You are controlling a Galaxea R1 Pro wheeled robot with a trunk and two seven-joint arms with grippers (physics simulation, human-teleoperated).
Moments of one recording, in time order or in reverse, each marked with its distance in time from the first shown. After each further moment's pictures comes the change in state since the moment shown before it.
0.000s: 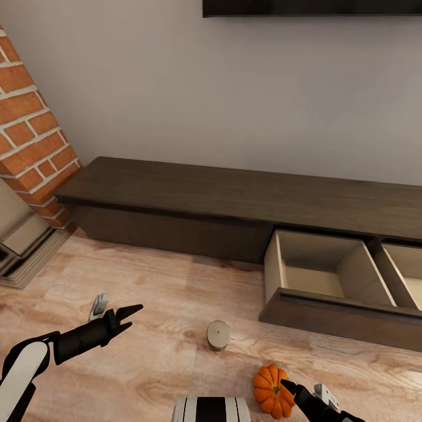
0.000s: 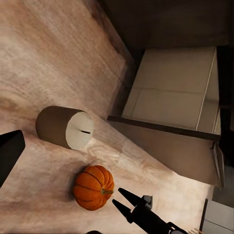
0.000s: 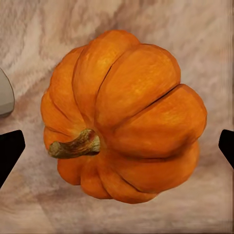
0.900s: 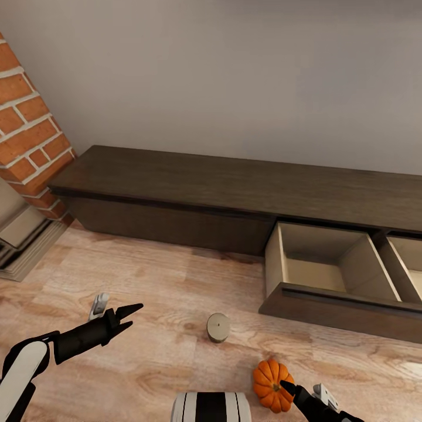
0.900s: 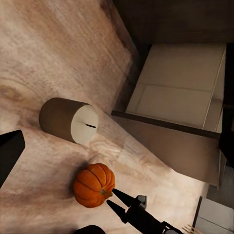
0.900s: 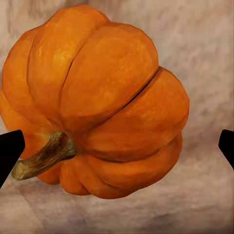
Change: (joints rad) left arm 0.000 0.003 -0.003 -0.003 0.023 0.002 -0.002; right arm 0.000 0.002 0.023 0.000 -0.001 -0.002 0.000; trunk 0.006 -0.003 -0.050
